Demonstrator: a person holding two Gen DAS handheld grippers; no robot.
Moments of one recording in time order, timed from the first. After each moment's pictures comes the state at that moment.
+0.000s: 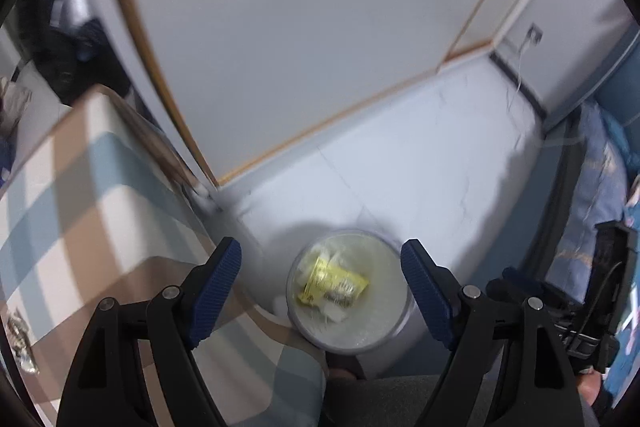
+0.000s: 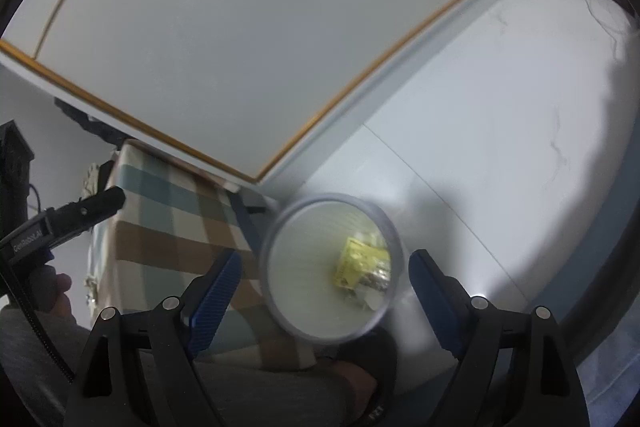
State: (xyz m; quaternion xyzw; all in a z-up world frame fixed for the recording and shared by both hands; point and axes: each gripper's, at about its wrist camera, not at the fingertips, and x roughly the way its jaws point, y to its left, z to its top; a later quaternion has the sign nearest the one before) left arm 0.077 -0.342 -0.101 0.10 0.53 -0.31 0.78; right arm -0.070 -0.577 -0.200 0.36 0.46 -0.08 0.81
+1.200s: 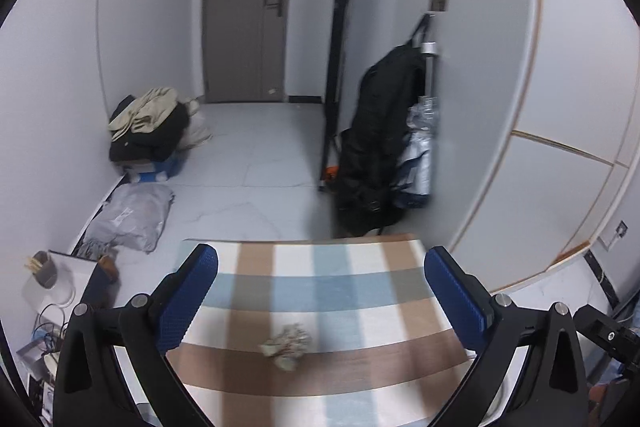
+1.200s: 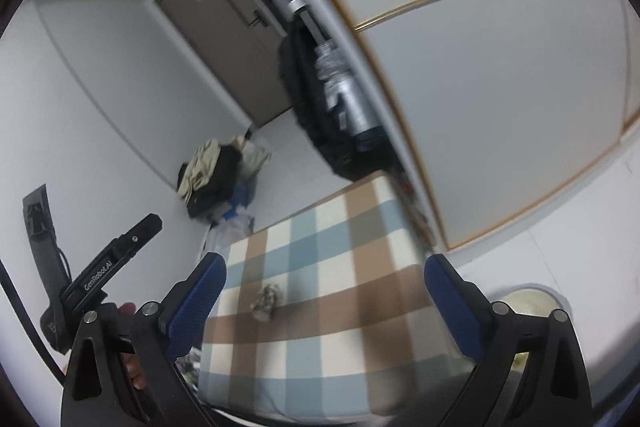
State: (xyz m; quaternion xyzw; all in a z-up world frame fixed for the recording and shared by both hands) left arm 0.082 -0.058 0.015 -0.04 0.30 -0.06 0.95; right arm 0.008 -0.324 0.003 0.24 0.35 0.09 0.90
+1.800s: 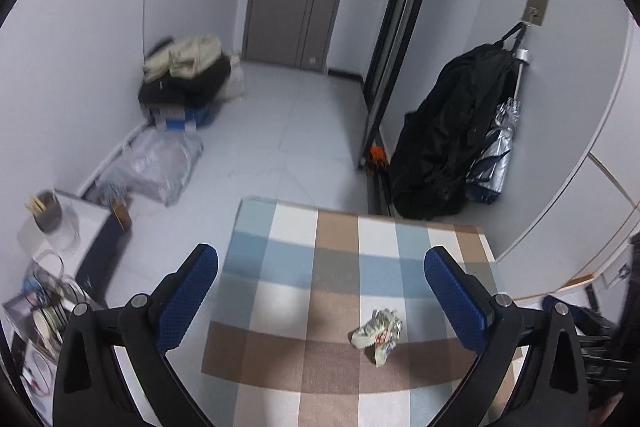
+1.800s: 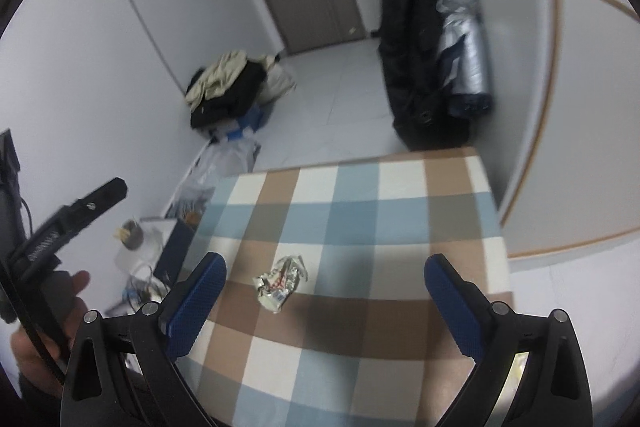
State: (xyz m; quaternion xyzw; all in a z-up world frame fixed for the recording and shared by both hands) left arm 0.109 0.051 -0.041 -0.12 0.36 -0.02 0.93; right arm 0.104 -0.188 -0.057 0.08 0.44 0.17 0.88
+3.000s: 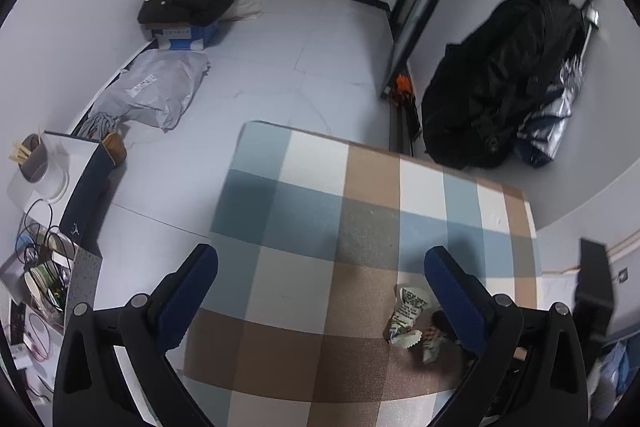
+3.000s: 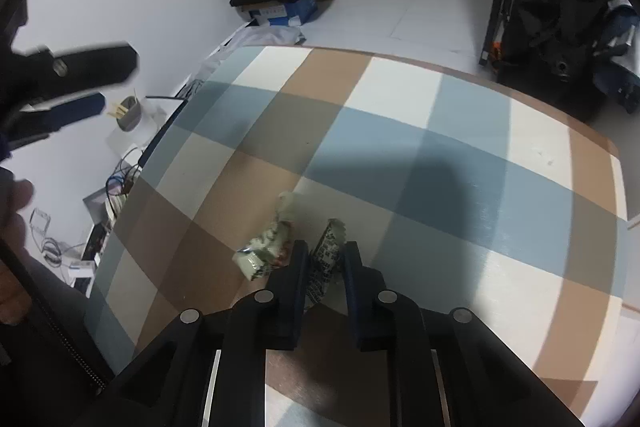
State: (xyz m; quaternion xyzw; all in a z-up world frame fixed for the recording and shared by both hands) left arm 0.169 0.062 -0.102 -0.13 0.49 -0.01 0.86; right arm 0.162 -0.115 -0.153 -0.04 0.53 0.26 0.81
